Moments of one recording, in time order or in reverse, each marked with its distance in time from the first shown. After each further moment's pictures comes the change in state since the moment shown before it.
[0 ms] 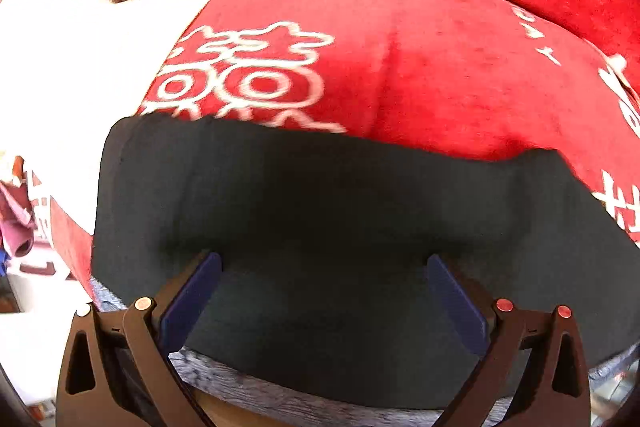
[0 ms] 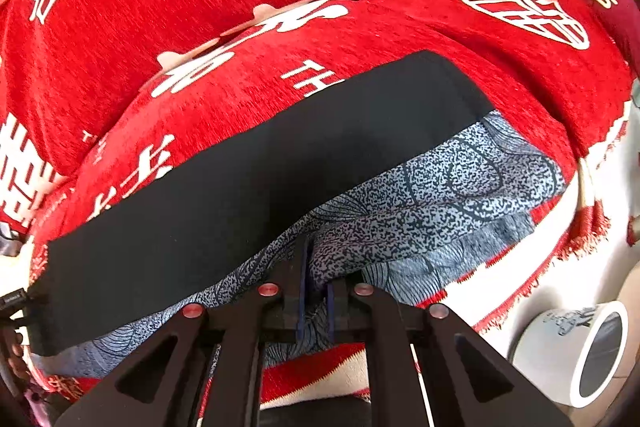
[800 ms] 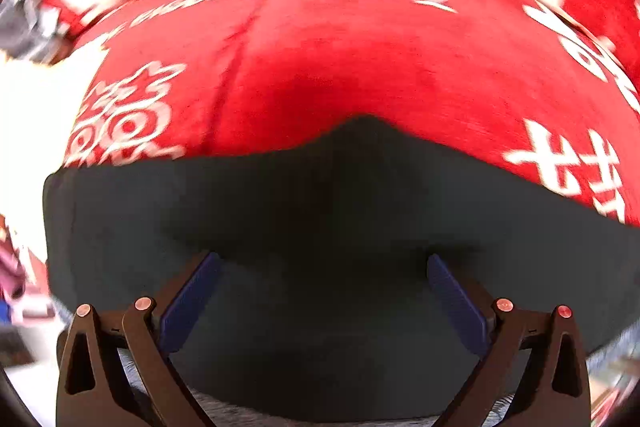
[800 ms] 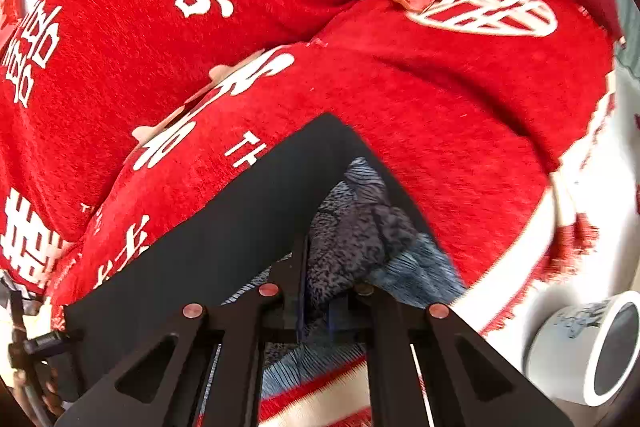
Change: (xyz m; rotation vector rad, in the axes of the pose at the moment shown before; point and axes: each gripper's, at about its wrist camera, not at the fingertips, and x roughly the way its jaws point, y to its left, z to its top) left arm -0.016 -0.085 -0.008 0.122 -0.001 -0.023; right arm -0.039 -0.062 0.019 0.133 -0.146 -0.026
